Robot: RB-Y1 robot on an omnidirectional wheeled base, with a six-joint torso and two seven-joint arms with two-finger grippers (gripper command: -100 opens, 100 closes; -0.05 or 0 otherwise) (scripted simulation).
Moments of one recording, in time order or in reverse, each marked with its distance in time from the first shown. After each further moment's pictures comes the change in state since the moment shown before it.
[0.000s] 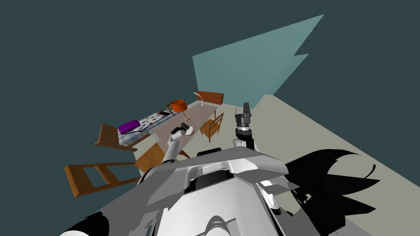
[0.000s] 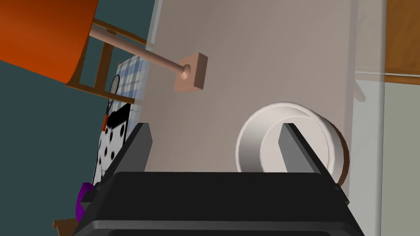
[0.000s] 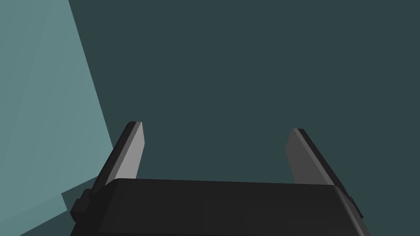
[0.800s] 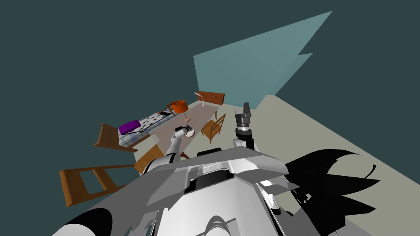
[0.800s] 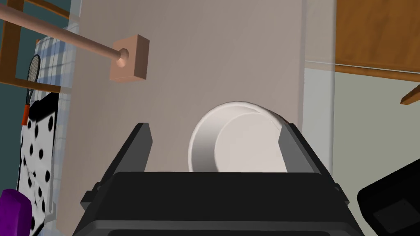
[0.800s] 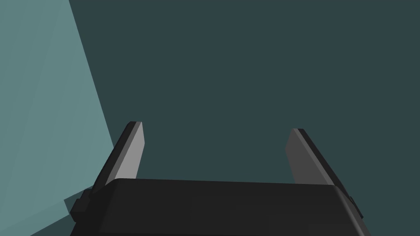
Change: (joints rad) left arm -0.130 -0.010 0.019 0.219 0.010 0.155 0.059; right arm 0.000 0.000 0.000 0.000 0.000 0.000 0.000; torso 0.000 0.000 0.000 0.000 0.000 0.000
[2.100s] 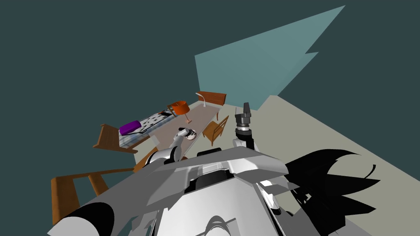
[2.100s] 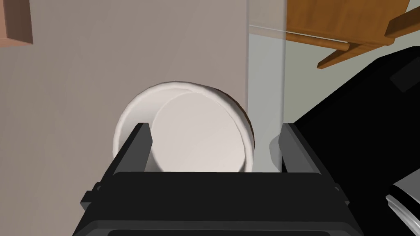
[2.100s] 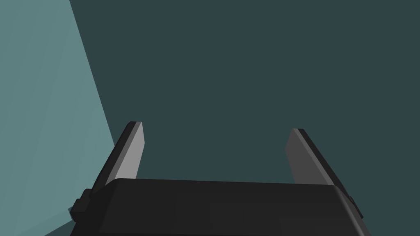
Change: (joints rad) left arm -0.142 0.002 0.018 0.325 0.017 0.177 0.068; right arm 0.000 0.000 0.000 0.000 0.000 0.000 0.000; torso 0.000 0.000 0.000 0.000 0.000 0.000
